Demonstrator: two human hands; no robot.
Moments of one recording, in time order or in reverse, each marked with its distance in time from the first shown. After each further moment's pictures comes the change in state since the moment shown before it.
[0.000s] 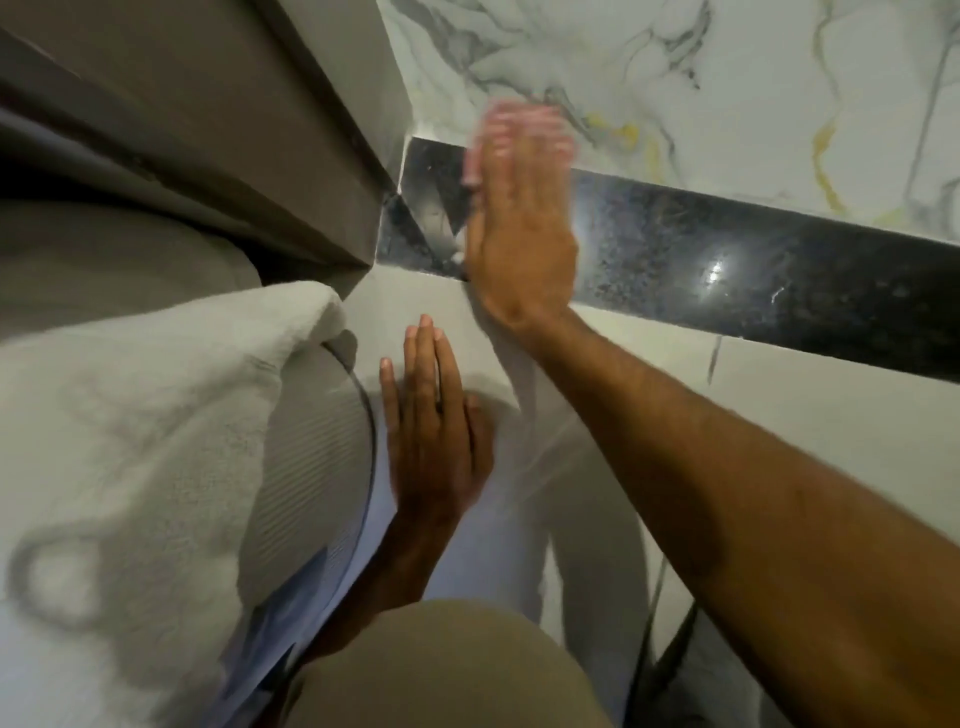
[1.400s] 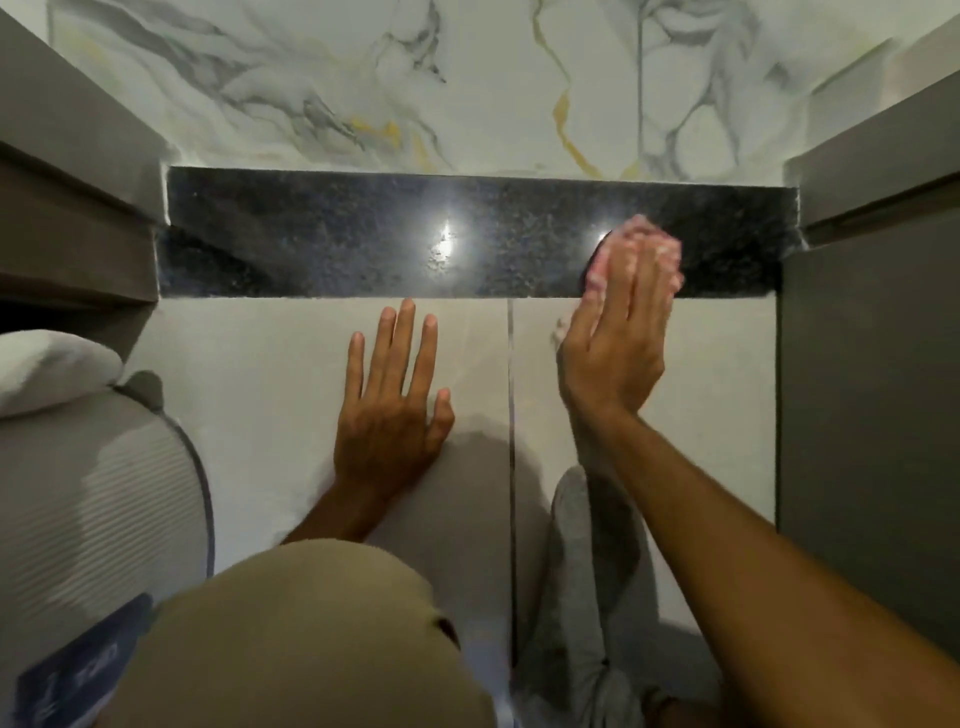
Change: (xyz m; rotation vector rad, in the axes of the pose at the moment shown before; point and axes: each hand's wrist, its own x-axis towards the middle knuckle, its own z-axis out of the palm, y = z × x) left_hand 0.013 0.094 0.019 0.106 -0.133 0.480; right_hand -0.154 0.215 -0.055 -0.028 0.276 0.662
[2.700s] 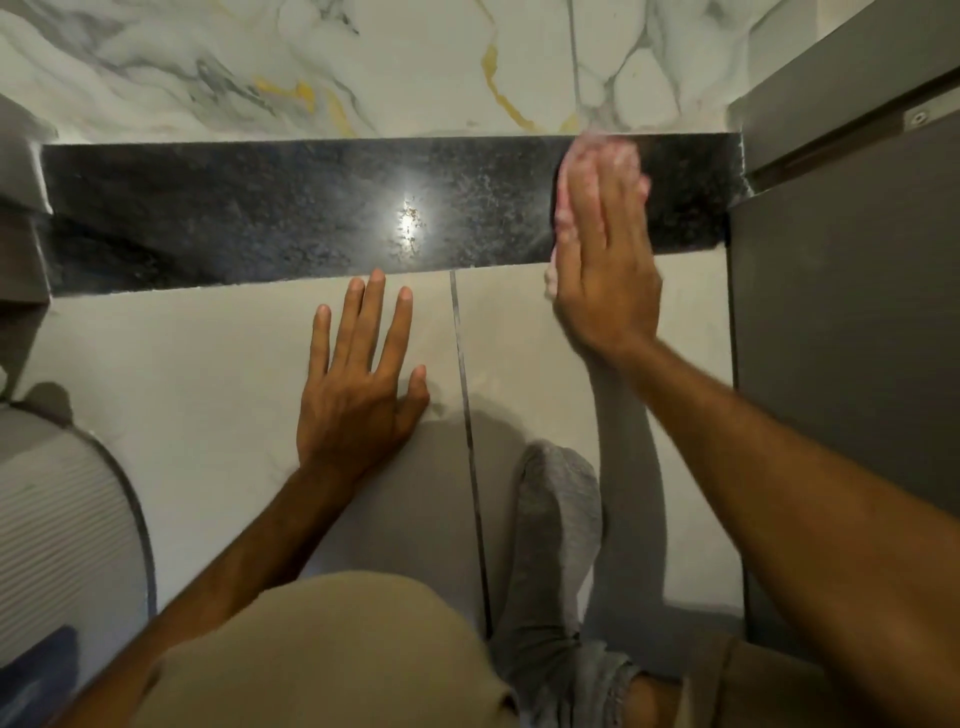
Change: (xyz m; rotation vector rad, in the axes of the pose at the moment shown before) left_hand 0.016 0.014 0.008 -0.090 0.048 0.116; right_hand 0.053 0.047 -0.011 -0.066 -0.072 -0.362
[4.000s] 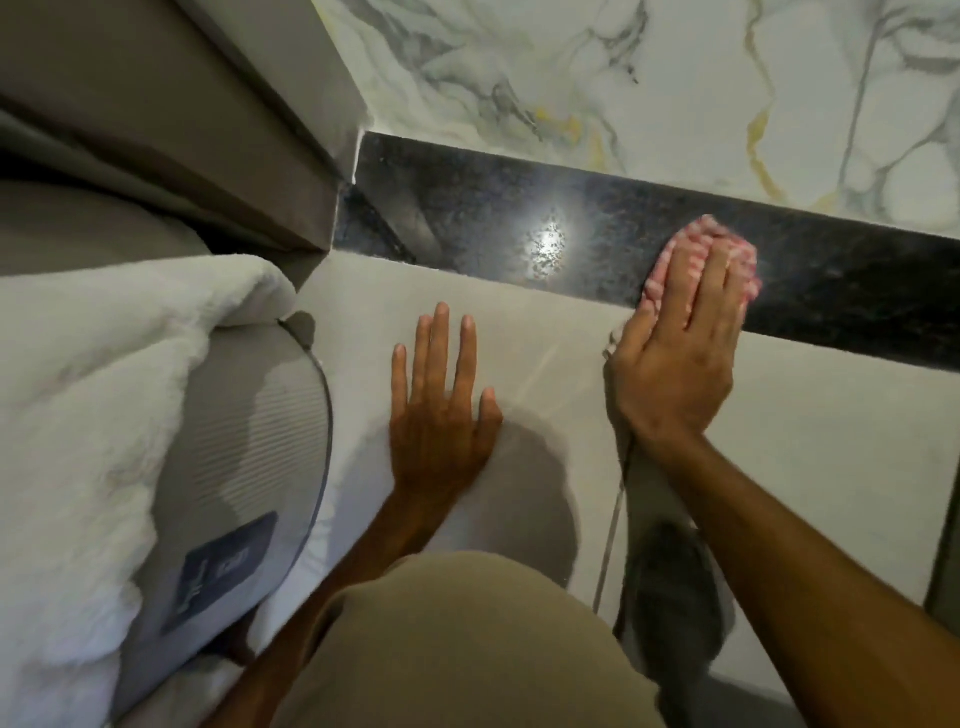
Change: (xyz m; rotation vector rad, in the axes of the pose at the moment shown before) left_hand -0.065 -0.039 -0.013 0.034 0.096 -0.482; right_hand -0.033 -0.135 0.024 0.004 -0.044 0.125
